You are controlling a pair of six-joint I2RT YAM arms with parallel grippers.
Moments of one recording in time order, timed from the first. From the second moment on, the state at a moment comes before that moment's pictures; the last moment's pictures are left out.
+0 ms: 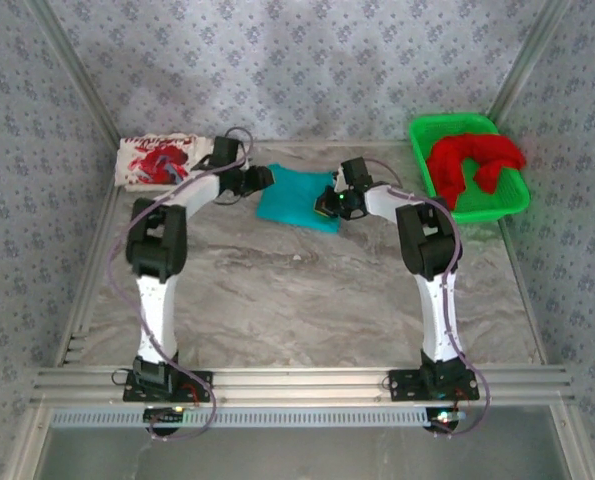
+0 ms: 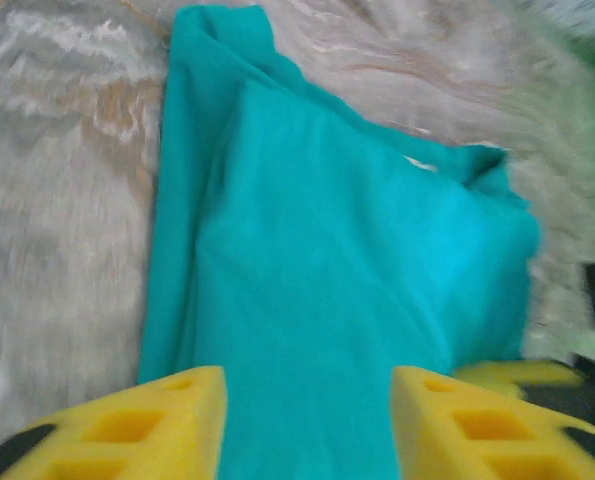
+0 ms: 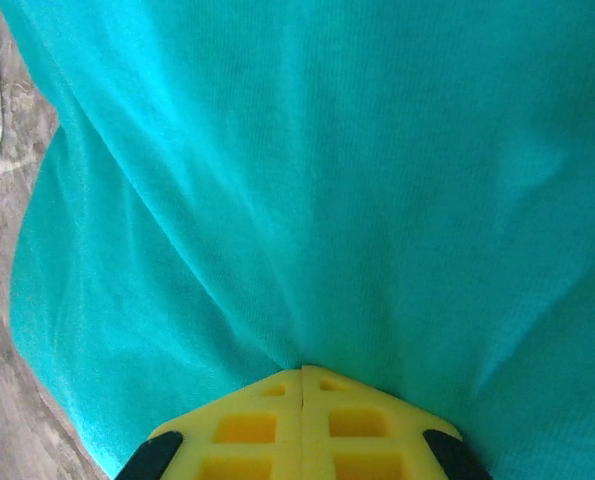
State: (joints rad) left arm -0.28 2.12 1.61 -0.30 0.43 -0.56; right arm 0.33 2.24 1.55 -0.23 -0.50 0.63
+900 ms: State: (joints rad) left arm -0.35 1.67 0.90 0.04 0.49 -0.64; right arm 0.42 2.04 1.44 -0.35 -0.44 0.59
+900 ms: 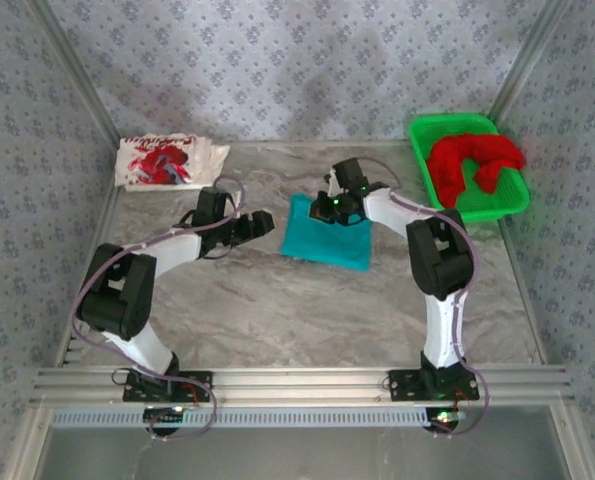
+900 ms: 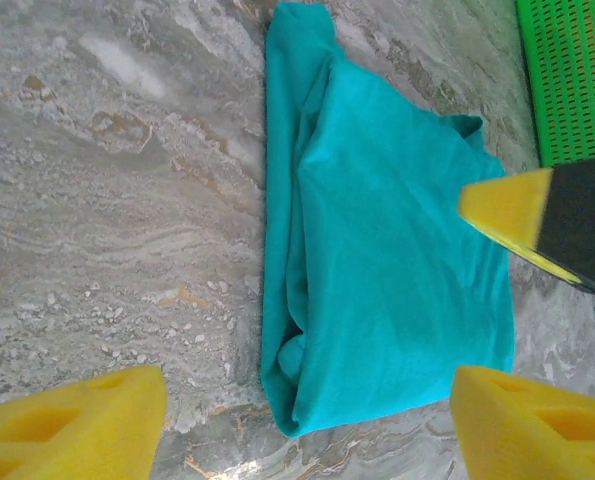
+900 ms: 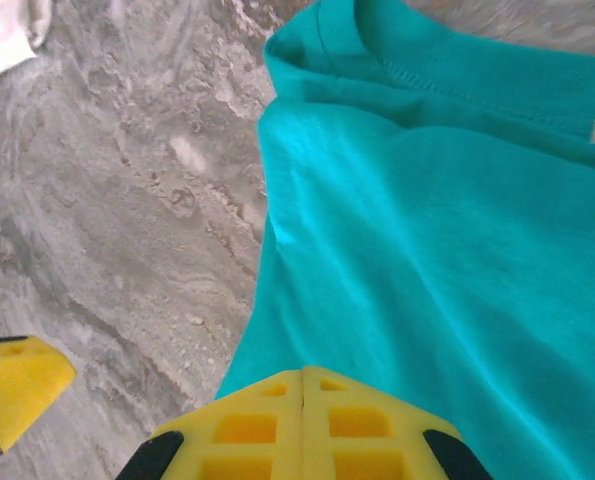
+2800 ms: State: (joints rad) left arm -0.59 2.17 1.47 -0.22 0.50 -0.66; right arm 0.17 1.87 0.99 -0.14 -0.54 0.60
